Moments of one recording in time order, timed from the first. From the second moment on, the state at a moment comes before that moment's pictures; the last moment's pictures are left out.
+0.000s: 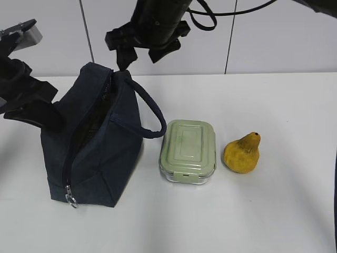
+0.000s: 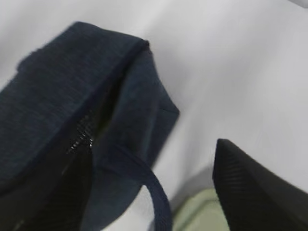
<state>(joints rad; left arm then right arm) -0.13 1.55 -1.13 -0.49 1.00 0.43 0.54 2.19 -2.21 0.09 1.07 -0.02</state>
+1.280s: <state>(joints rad) -0.13 1.55 -1.13 -0.49 1.00 0.43 0.13 1.68 -1.24 0.32 0.89 -0.25</state>
